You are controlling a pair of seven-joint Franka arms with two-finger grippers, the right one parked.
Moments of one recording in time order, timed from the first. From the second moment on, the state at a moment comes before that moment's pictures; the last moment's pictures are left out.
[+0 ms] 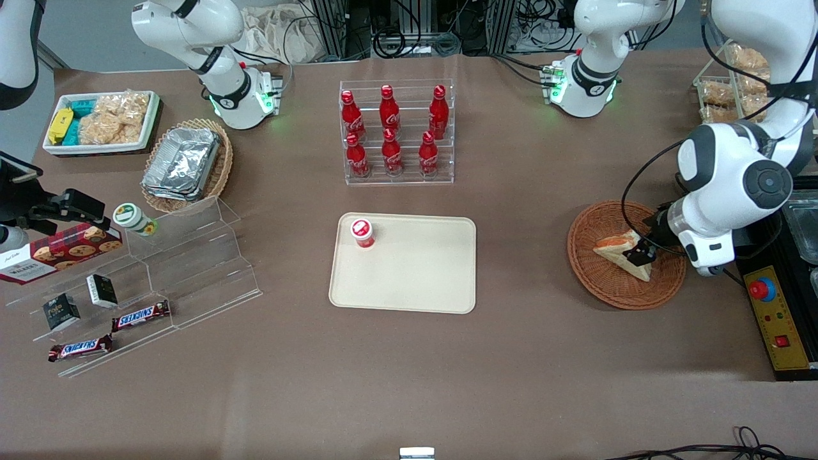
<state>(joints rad) 0.24 0.17 -0.24 -2.15 0.03 2.26 -1.01</state>
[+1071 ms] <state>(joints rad) 0.23 0.33 -0.19 -2.21 0.09 2.54 -1.13</state>
